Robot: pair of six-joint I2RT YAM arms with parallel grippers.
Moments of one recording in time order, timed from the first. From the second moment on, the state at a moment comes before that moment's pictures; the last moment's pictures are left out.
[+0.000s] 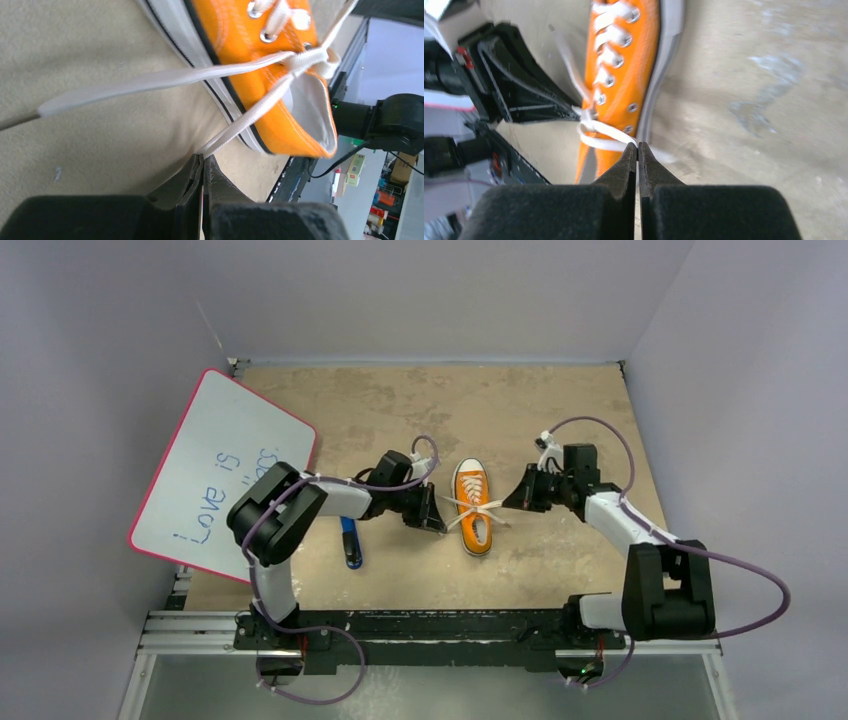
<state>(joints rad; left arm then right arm) -0.65 1.86 0.85 0.24 0.66 -0.60 0.09 1.33 0.68 -0.27 -0.64 0.24</state>
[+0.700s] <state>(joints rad) -0.65 1.87 0.88 0.16 0.59 -0.60 -0.13 1.38 0.53 -0.02 -0.65 0.52</state>
